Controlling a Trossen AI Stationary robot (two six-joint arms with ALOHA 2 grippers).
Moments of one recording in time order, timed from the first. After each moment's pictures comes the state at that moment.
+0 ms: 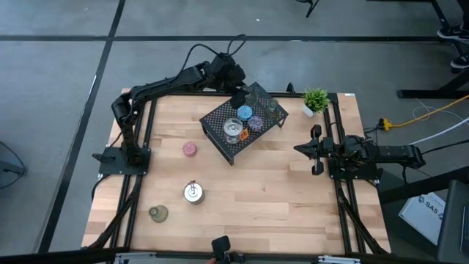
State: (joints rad) left arm 0.55 1.84 1.69 -0.50 0.14 0.10; right arm 0.05 0.00 0.01 0.03 0.09 -0.01
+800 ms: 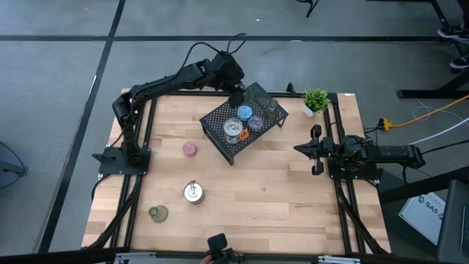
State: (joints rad) left arm 0.55 1.85 1.75 -0.61 0.06 0.14; right arm 0.05 0.00 0.01 0.03 0.09 -0.01
